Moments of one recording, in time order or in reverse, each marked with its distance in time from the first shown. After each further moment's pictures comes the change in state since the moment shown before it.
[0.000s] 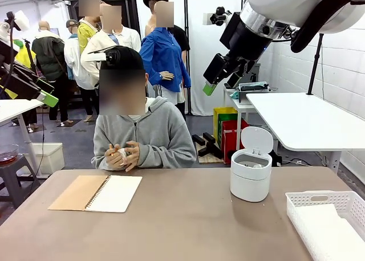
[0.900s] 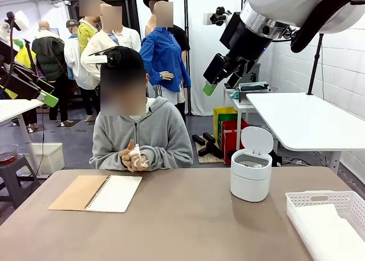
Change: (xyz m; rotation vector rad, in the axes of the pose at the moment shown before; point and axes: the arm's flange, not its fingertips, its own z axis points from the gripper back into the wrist) left arm 0.000 0.000 0.000 0.000 0.000 0.000; right arm 0.000 0.000 0.000 0.000 0.000 0.000
